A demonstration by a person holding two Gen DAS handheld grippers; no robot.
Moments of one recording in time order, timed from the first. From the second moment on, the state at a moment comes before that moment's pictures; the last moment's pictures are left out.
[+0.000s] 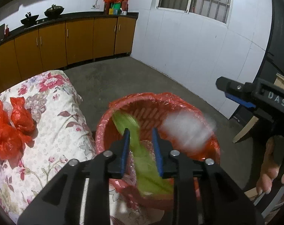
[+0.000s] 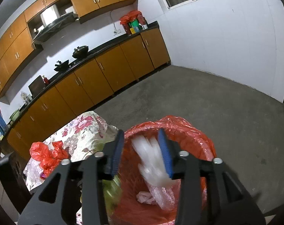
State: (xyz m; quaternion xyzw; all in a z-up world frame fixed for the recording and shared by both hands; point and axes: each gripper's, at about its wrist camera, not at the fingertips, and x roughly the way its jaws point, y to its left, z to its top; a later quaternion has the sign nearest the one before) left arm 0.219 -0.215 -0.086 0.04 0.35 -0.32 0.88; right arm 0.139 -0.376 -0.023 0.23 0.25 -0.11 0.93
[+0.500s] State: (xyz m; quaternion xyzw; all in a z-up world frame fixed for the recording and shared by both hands) left arm 0.222 -0.139 -0.077 0.04 0.32 -0.20 0.93; right arm 0.153 -0.337 -0.016 0.16 0.26 -0.08 0.95
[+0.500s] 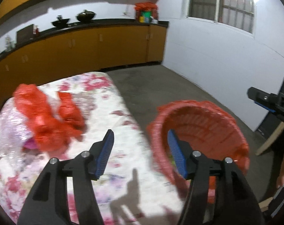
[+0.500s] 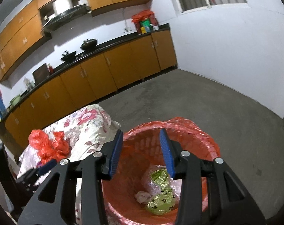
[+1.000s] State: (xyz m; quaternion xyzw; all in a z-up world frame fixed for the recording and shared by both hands) left arm 0.232 0.025 -0.073 -0.01 0.30 -0.01 0.95; right arm 0.215 -0.207 -0.018 0.09 0.29 0.08 0.95
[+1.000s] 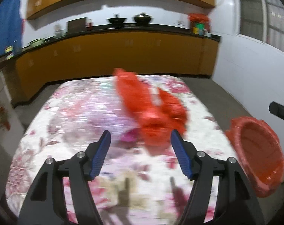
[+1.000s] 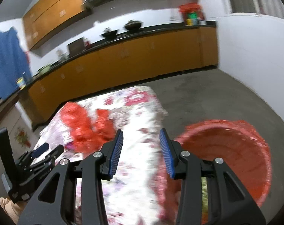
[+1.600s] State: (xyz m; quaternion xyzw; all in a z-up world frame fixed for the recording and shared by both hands) left arm 0.237 0.141 -0.074 -0.05 0.29 0.09 0.95; right arm 0.310 -0.053 -0.068 0.03 0.36 0.18 0.91
